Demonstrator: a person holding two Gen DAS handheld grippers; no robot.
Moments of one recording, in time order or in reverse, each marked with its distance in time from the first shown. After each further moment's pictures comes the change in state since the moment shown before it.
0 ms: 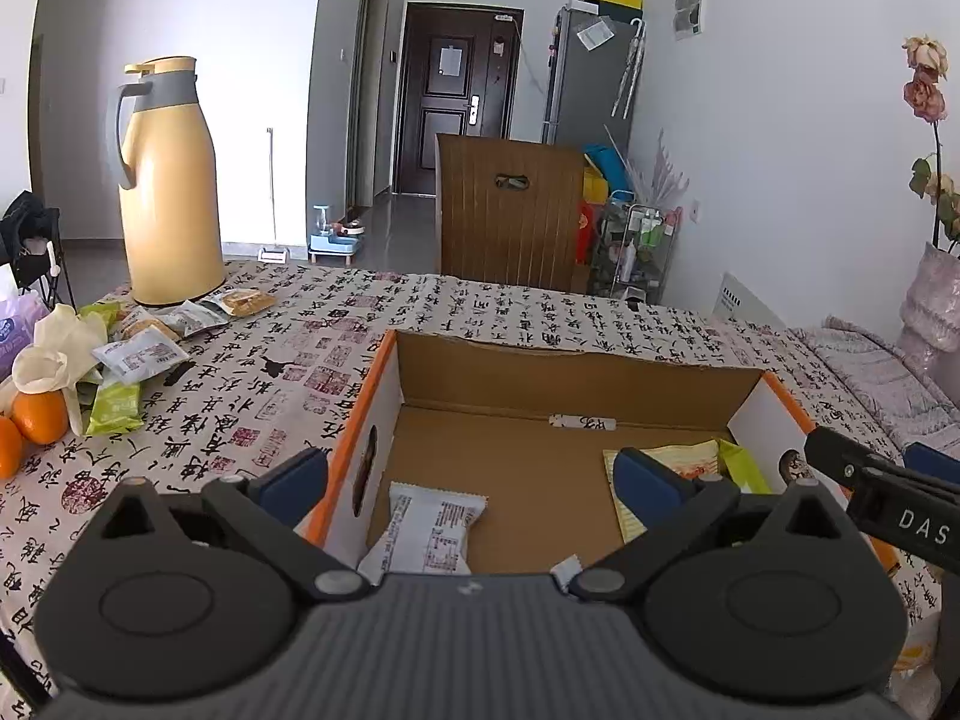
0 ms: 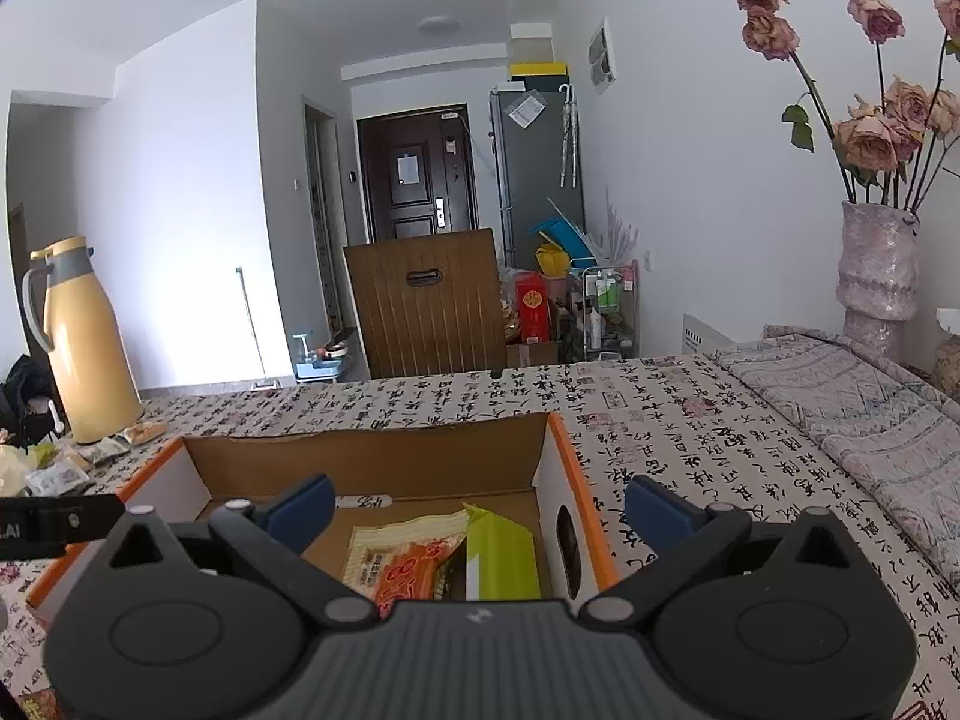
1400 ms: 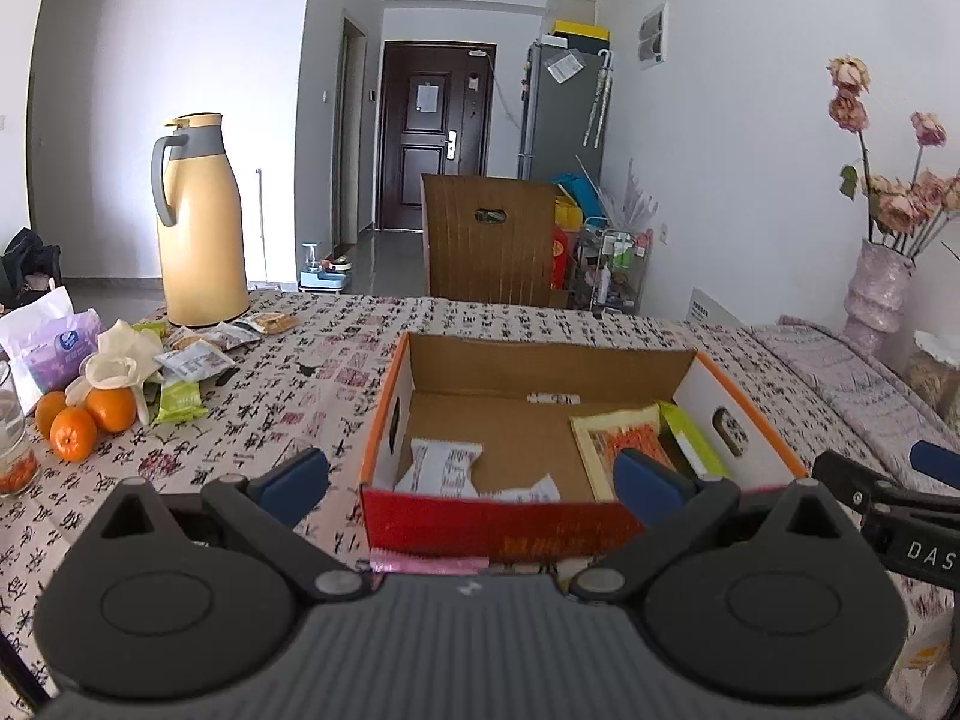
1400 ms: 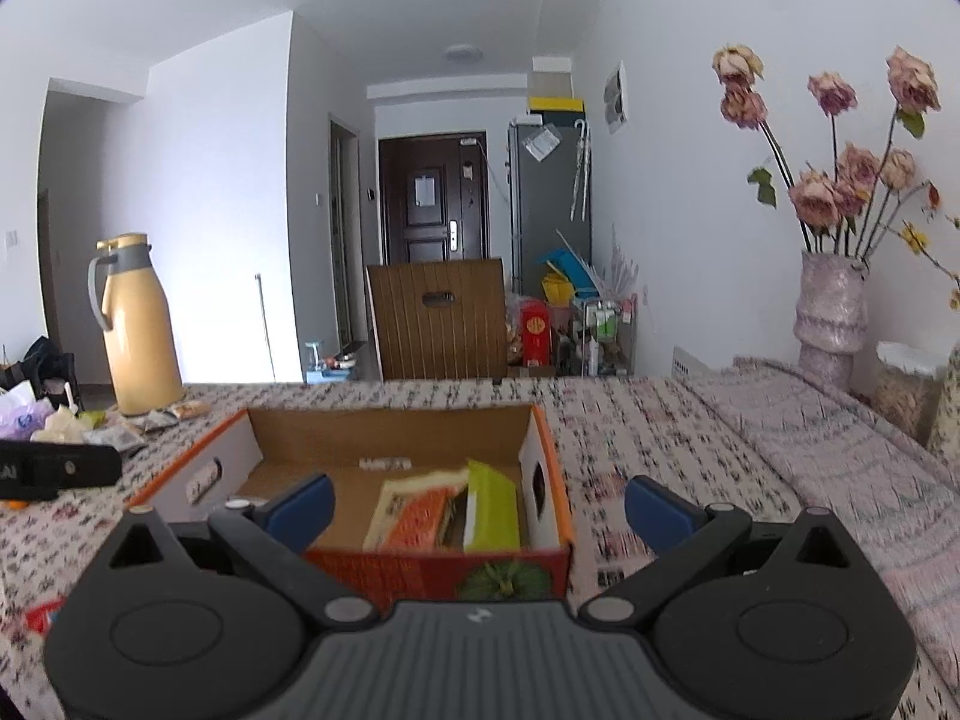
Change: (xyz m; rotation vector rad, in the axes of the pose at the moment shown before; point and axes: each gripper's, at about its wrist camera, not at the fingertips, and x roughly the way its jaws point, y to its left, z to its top) left arm -0.112 0.008 -0.041 0.050 -0.071 -0.034; right arm -0.125 0.001 -0.032 -0.069 -0.043 0.002
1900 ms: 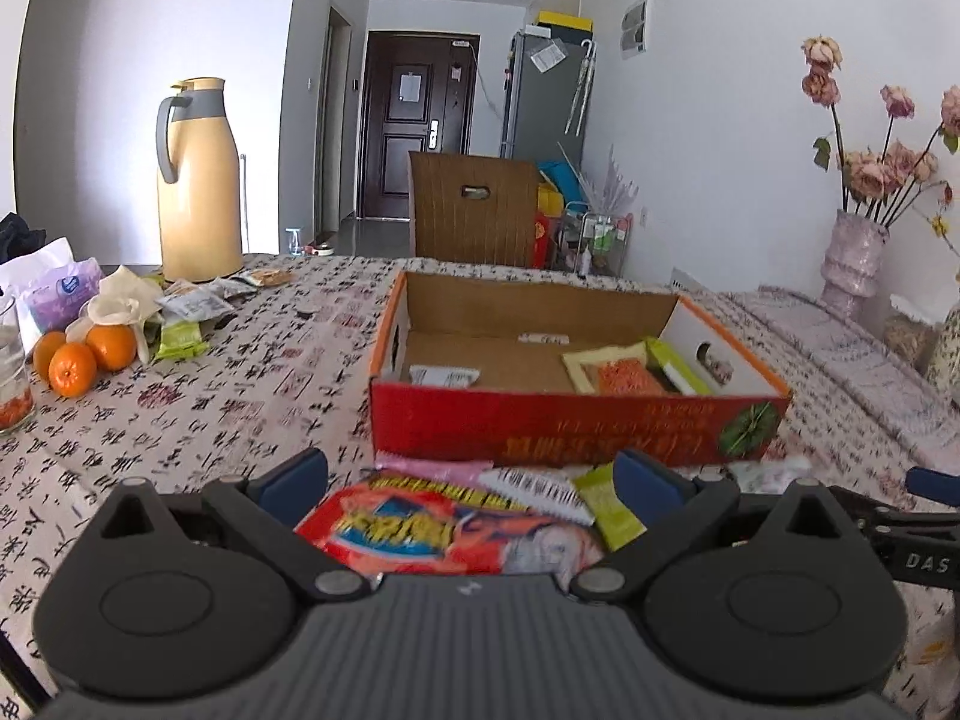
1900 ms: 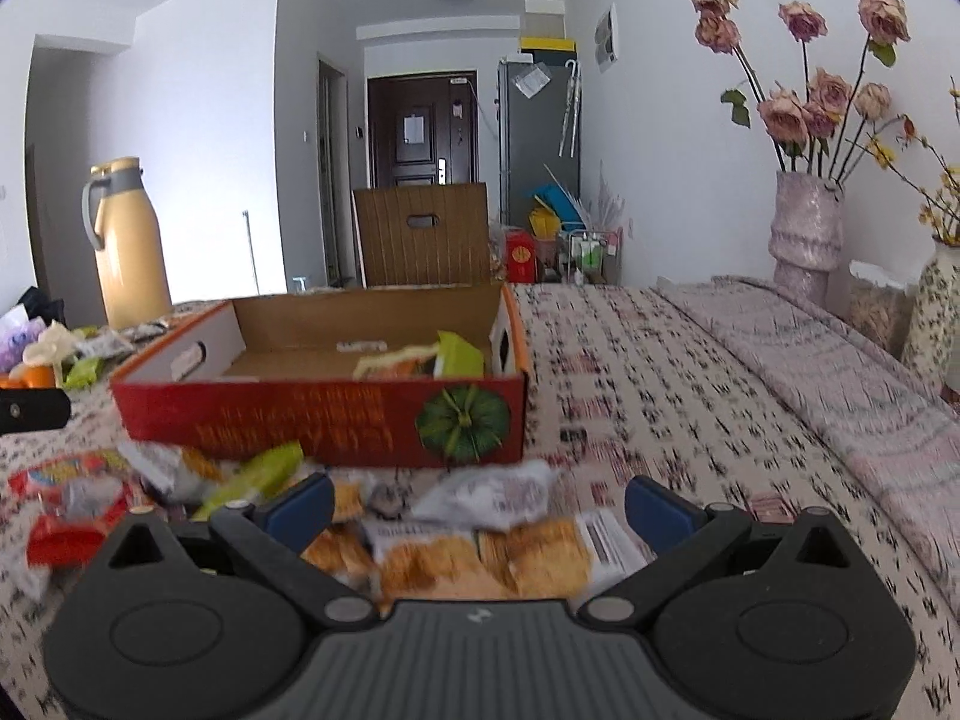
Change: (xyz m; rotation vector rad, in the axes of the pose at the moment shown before) left arm -0.019 0.016 -0.056 0.002 0.020 -0.039; right arm -0.026 -0.013 -0.065 -0.008 0.126 -0.030
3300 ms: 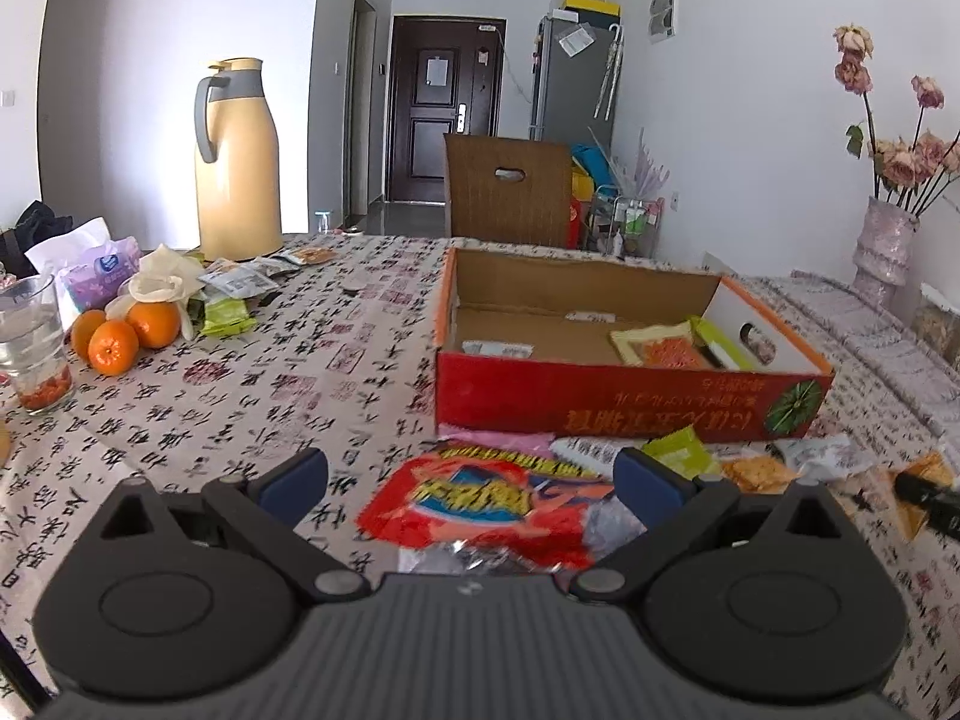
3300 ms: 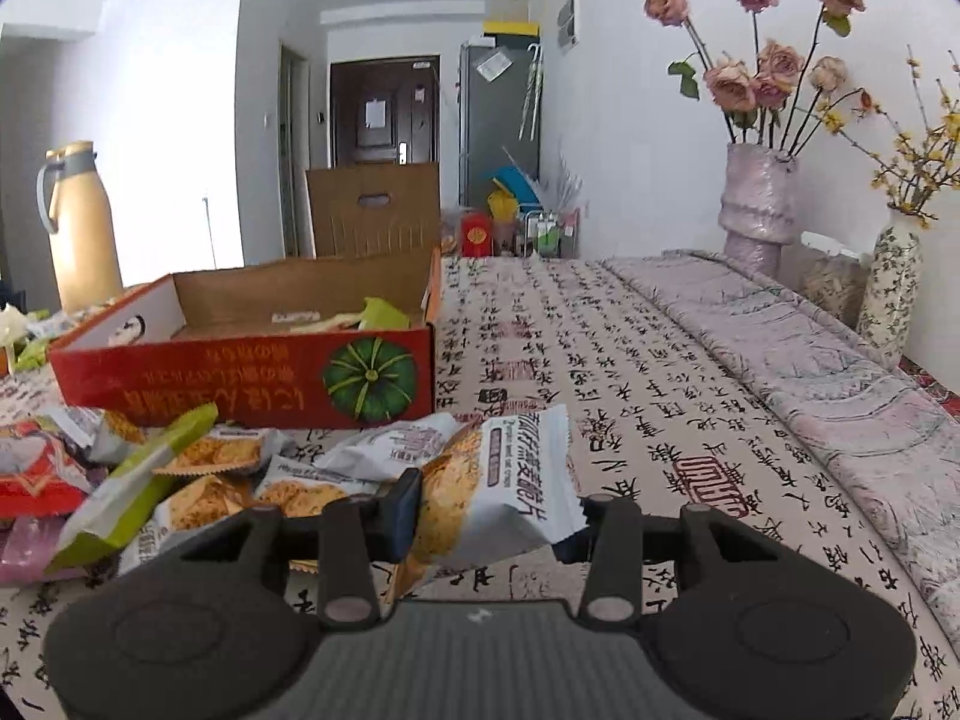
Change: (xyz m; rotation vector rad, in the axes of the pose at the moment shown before) left arm -0.006 0.022 -0.008 -0.006 0.037 0.061; right arm 0.006 -0.036 -0.013 0.017 0.023 -0.076
